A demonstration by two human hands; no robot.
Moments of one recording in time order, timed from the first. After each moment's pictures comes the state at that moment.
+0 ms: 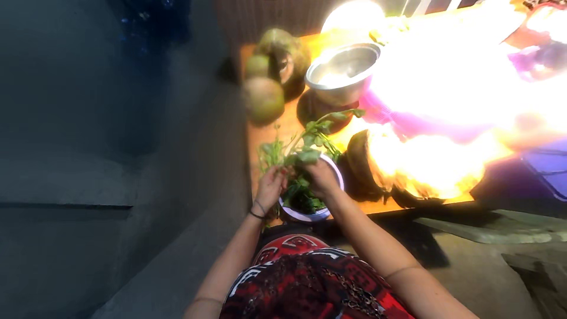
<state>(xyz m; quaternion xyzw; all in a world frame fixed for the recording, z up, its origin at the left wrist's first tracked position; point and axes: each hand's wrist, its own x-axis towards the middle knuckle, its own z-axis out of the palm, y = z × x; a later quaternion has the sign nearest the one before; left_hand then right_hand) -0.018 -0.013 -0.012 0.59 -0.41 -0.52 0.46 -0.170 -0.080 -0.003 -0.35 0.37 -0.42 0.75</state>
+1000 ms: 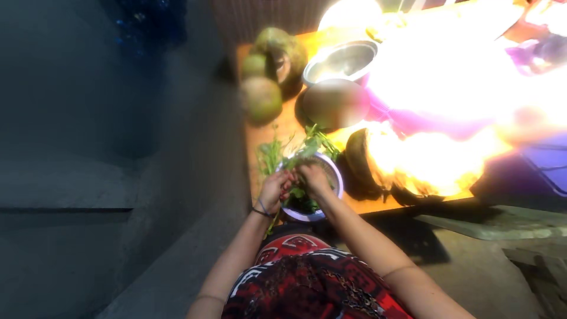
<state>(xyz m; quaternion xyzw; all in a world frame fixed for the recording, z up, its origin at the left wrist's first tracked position) -0.033 -0.025 -0.003 0.53 -0.19 -0.68 0.47 -0.165 -0.082 -0.032 -0.38 0.49 -0.37 0.69</state>
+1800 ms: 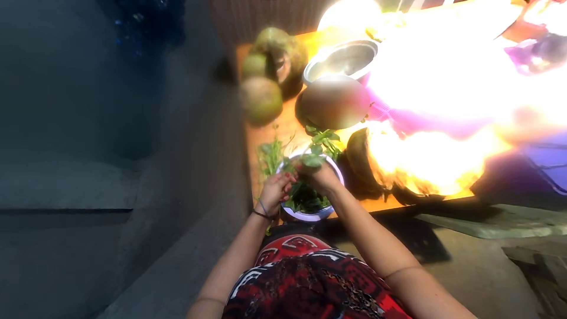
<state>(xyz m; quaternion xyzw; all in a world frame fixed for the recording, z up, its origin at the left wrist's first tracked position) -0.027 -0.019 -0.011 0.56 -0.24 -0.66 0.44 -0.181 -0.093 -0.024 -0.36 0.41 -0.35 0.76</state>
